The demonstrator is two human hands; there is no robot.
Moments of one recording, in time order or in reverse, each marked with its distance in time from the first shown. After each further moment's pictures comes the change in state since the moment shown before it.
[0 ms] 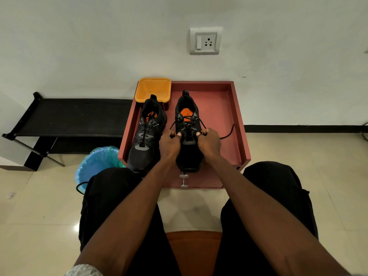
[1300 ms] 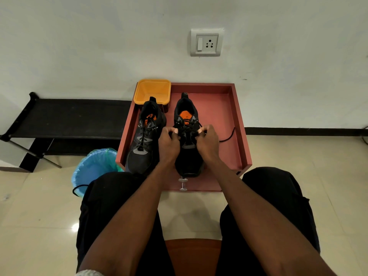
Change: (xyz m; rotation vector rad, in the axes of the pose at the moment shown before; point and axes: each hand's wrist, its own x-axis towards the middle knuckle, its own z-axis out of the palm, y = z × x) left_hand 0.008 0.003 0.002 0.026 0.005 0.214; right_hand 0.004 -0.007 0.003 0.067 0.013 -0.182
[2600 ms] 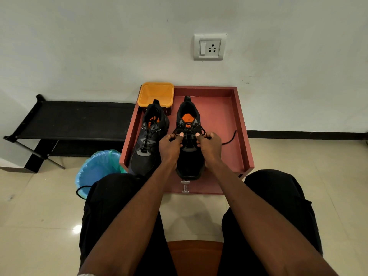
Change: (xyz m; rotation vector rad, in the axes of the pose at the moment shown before) left_hand -0.001 0.001 -0.001 -0.277 0.052 -0.258; right_hand -0.001 0.006 0.005 0.380 0.002 0.262
